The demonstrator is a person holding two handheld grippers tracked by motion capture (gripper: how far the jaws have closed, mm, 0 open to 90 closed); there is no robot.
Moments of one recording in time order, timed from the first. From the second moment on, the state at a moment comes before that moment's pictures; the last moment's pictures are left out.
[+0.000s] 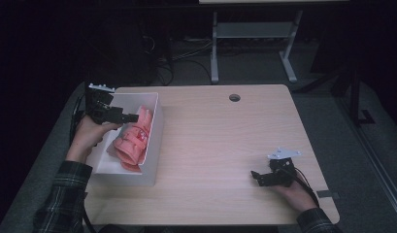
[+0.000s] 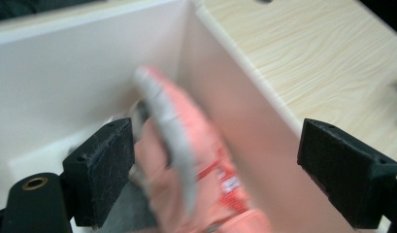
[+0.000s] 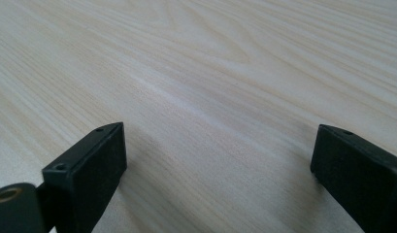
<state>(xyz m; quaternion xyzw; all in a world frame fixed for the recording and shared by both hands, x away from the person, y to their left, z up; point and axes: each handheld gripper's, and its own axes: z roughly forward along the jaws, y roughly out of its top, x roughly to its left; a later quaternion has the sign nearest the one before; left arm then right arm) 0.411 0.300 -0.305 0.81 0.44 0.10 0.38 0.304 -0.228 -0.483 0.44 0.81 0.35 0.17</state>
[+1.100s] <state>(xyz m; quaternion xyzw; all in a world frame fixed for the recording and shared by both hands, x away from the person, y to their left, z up) 0.332 0.105 -0.361 0.86 0.28 0.09 0.41 0.304 -0.228 -0.483 0.44 0.81 0.35 0.17</state>
